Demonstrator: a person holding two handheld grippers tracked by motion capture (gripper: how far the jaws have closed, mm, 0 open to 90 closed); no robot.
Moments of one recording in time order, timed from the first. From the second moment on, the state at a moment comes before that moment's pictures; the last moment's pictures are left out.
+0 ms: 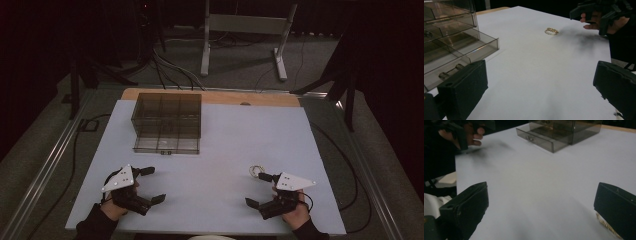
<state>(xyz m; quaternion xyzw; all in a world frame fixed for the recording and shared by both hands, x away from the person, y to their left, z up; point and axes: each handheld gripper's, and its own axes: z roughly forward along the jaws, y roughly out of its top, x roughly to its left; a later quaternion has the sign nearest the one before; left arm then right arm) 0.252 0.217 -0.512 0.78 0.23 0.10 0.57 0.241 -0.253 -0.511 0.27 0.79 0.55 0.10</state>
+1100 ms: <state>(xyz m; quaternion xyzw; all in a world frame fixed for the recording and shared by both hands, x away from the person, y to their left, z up) 0.251 0.217 -0.511 0.78 0.23 0.10 0.57 0.270 -0.254 -0.476 0.30 0.75 0.56 0.17</state>
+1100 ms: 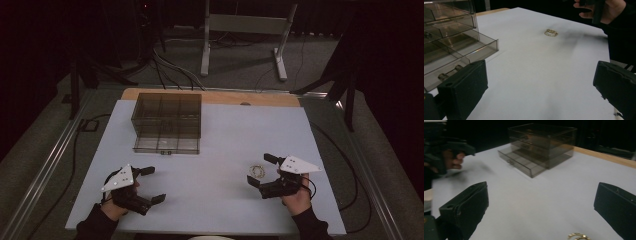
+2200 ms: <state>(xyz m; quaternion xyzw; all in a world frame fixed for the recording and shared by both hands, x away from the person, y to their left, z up) 0.252 0.217 -0.512 0.78 0.23 0.10 0.57 0.305 -0.283 -0.507 0.46 0.76 0.42 0.18</state>
